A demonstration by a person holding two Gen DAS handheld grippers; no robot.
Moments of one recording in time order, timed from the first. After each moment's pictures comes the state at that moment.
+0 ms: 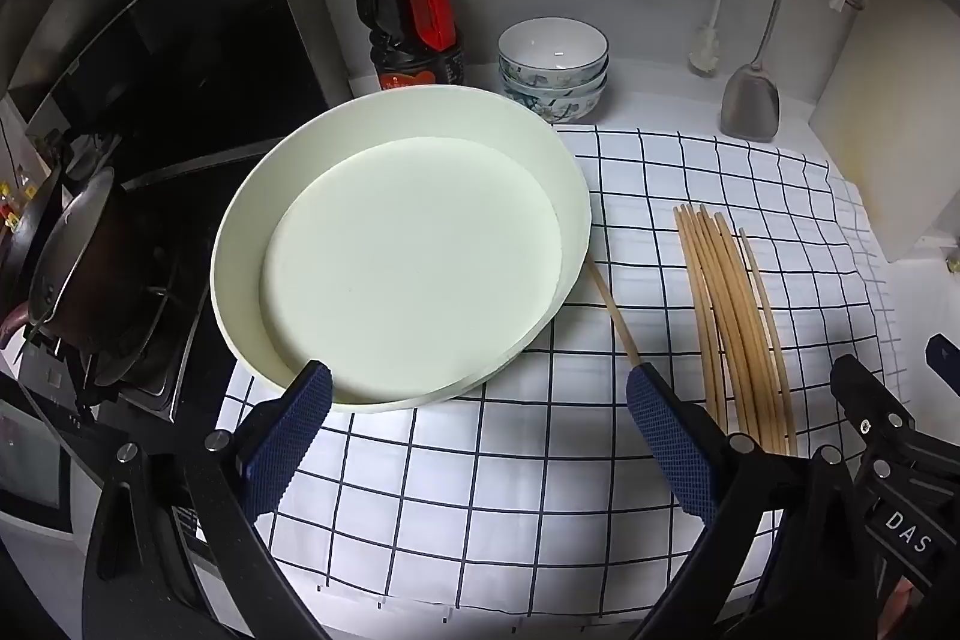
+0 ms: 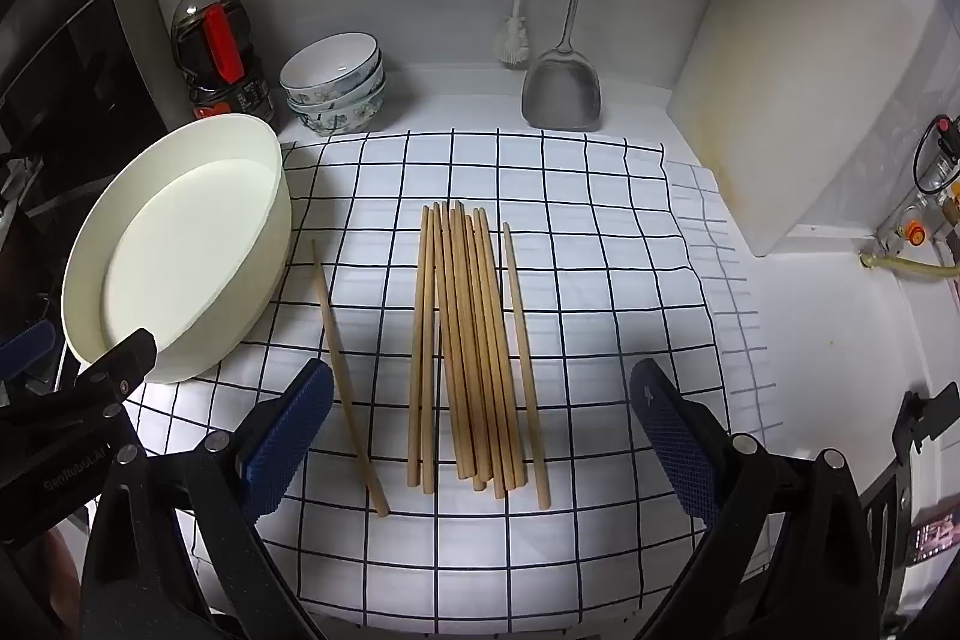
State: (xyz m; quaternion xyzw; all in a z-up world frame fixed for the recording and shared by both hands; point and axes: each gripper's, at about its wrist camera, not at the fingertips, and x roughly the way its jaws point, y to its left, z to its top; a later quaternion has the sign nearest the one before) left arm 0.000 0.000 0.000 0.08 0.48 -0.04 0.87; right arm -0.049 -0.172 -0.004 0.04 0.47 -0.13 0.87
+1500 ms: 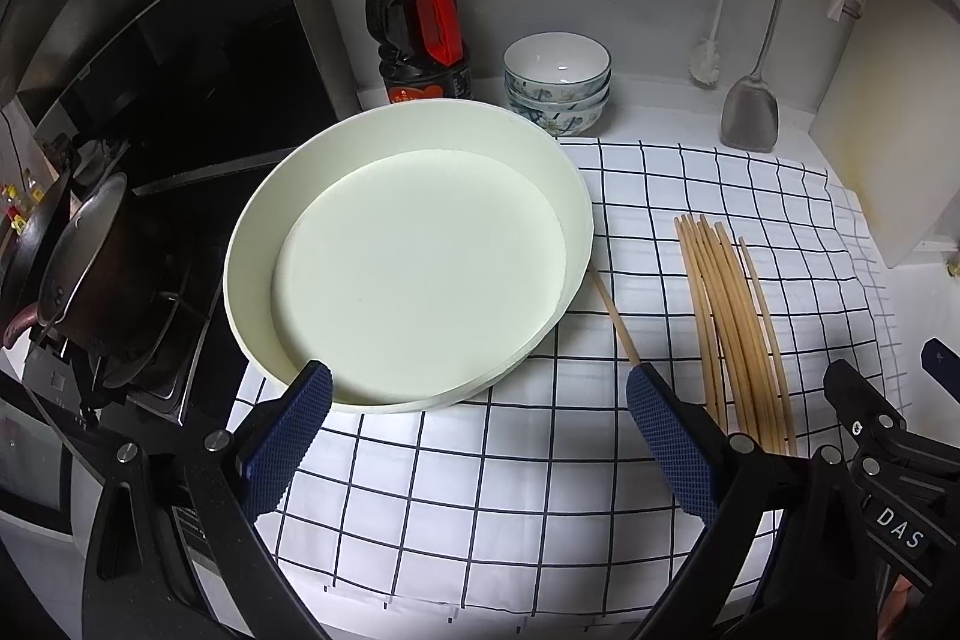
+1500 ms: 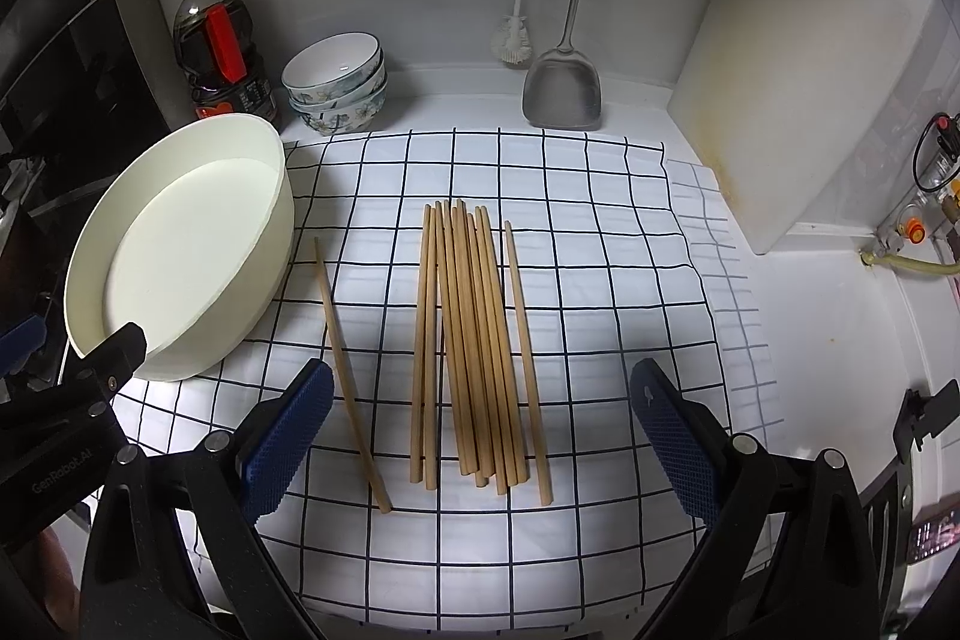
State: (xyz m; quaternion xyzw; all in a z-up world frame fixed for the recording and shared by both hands) left arm -0.001 0.004 0.009 0.08 0.47 -0.04 0.88; right arm -0.051 -0.171 -0.003 0.04 0.47 -0.12 0.87
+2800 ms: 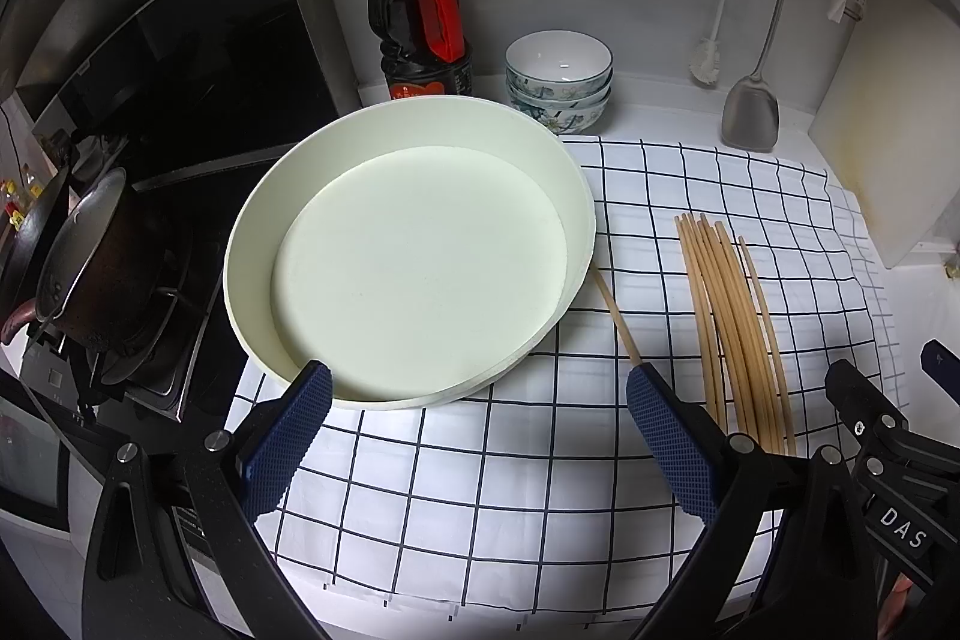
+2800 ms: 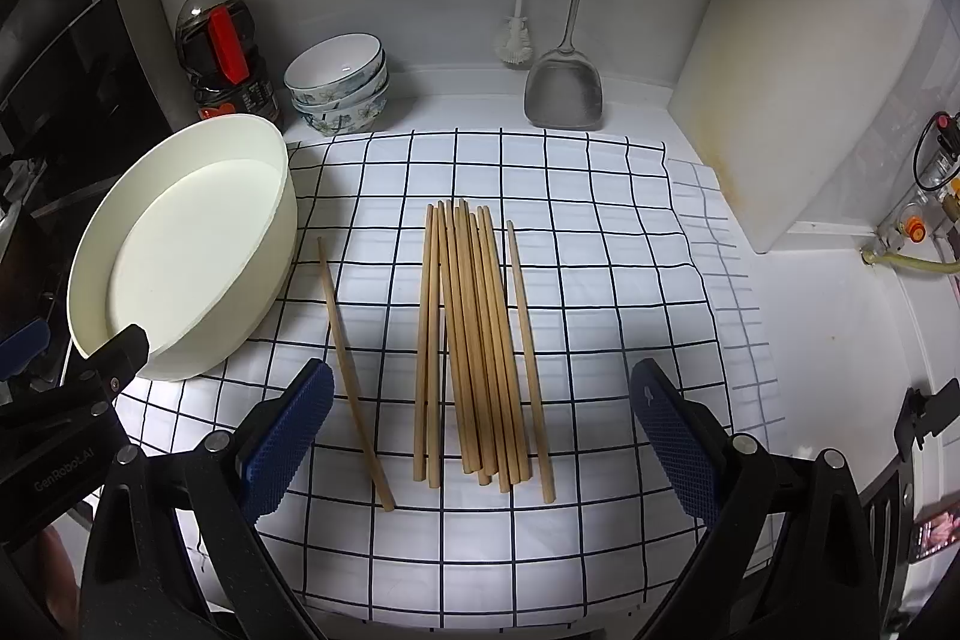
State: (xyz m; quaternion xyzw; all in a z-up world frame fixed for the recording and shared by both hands) left arm -0.008 0.004 0.007 0.07 0.47 -0.04 0.88; right arm -0.052 -0.169 -0.002 0.04 0.47 -0.12 0.87
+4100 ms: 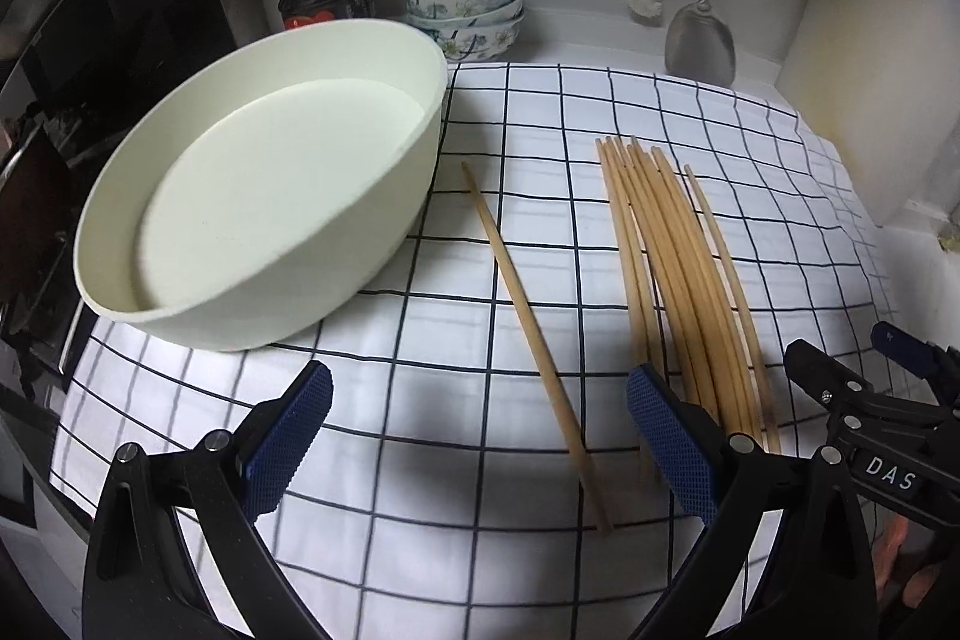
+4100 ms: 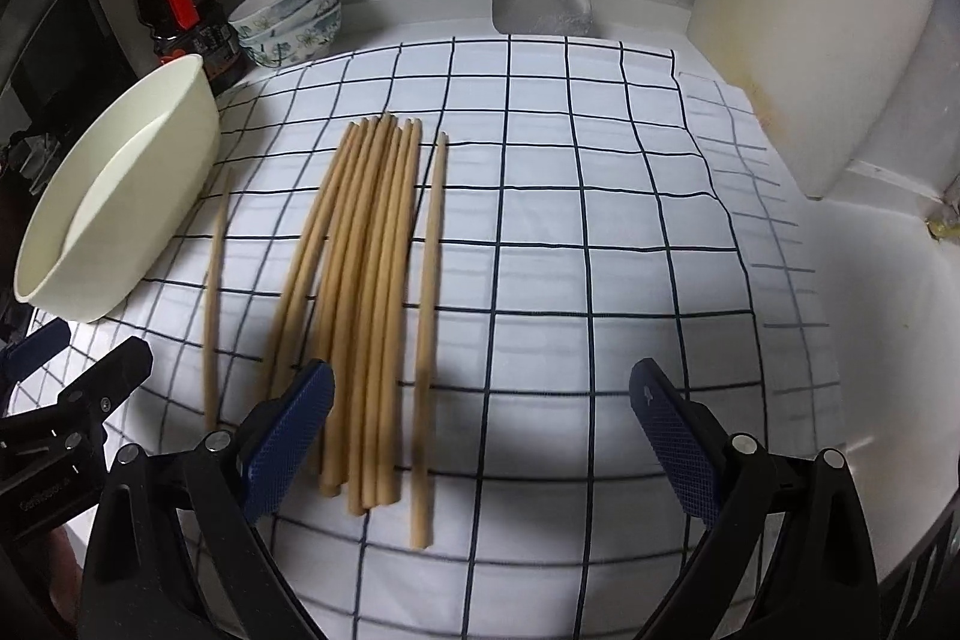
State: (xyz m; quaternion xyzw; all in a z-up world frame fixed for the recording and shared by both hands) left arm -0.018 -0.070 -0.088 0.04 0.47 -0.07 0.88; right arm -0.047 -0.264 -0.113 0.06 0.48 -0.07 0.87
